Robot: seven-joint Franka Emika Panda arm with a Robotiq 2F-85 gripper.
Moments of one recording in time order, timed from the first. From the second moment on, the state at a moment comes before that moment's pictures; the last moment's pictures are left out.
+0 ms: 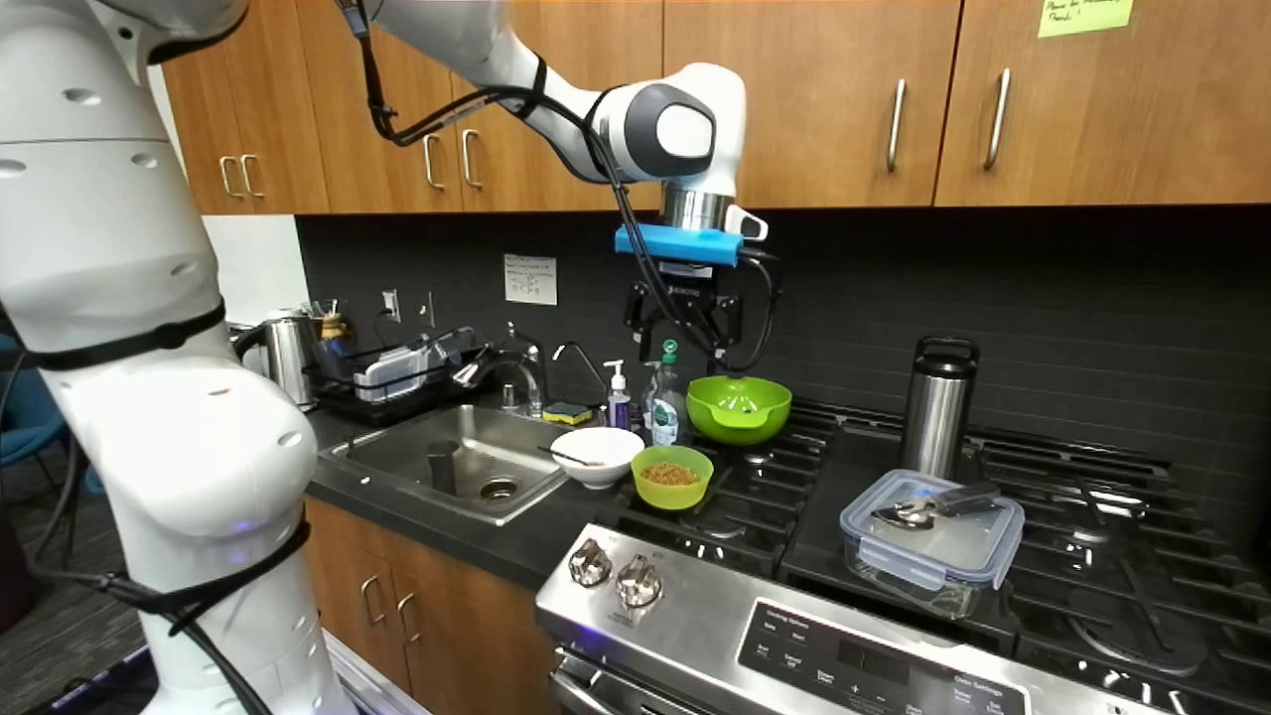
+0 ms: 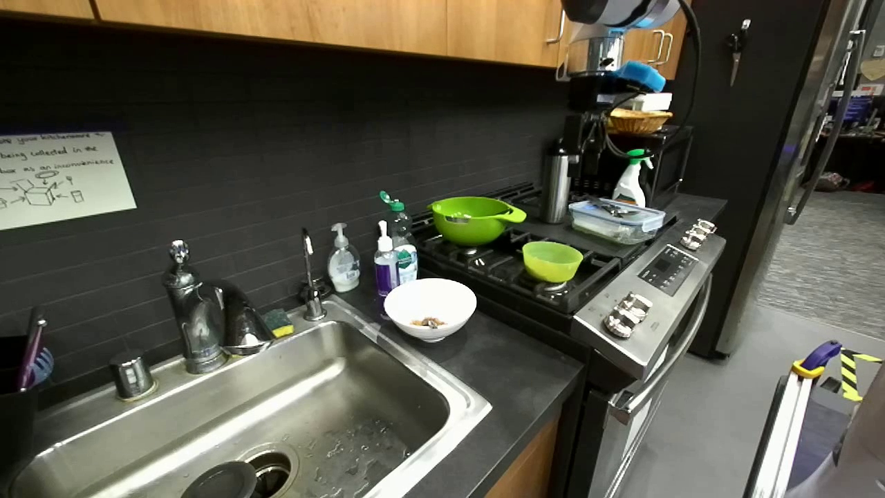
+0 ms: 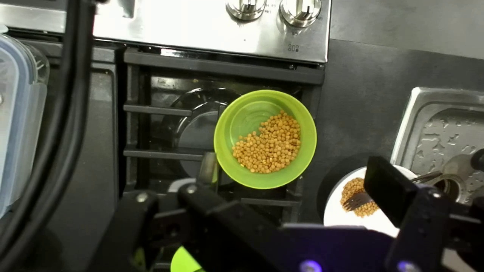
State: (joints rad) arm -0.11 -0.14 -0.30 -2.14 0.00 1.91 -0.54
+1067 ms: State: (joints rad) arm -0.15 -0.02 -0.29 -2.23 0.00 2.16 -0.55
